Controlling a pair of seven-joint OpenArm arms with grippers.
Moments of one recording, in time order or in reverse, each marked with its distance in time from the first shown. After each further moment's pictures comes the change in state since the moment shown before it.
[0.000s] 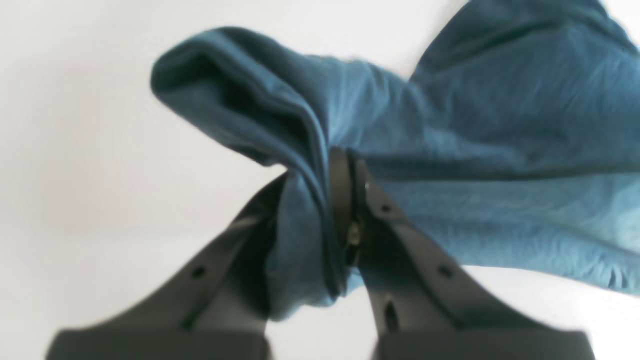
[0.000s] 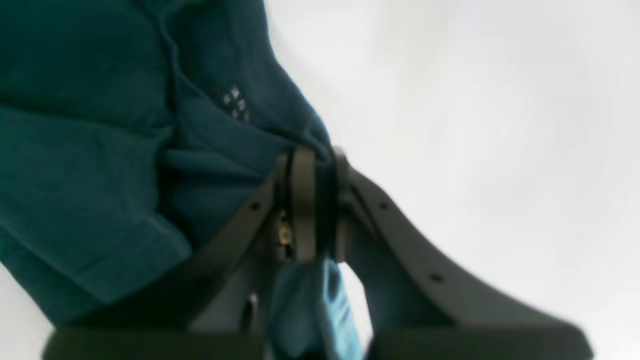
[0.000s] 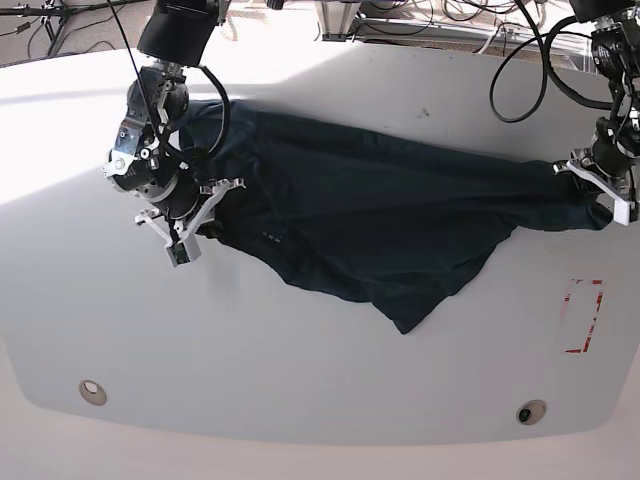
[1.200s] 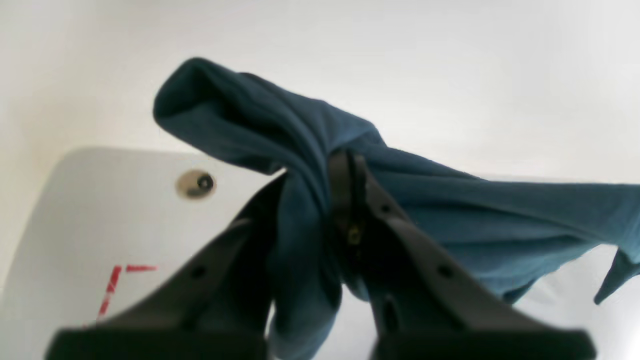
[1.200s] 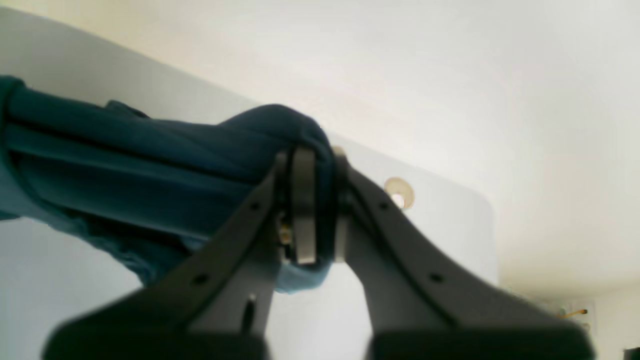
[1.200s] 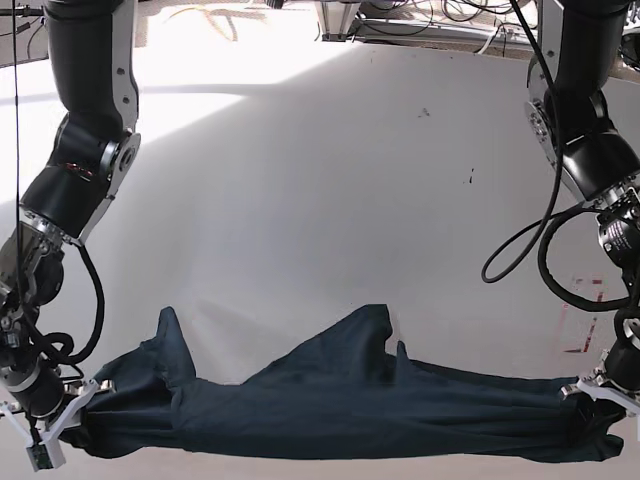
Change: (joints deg) left arm -48.6 5.1 9.7 -9.4 4.7 -0.3 0.2; right arm 41.8 19.2 -0.9 -11.0 1.5 0.9 -5.8
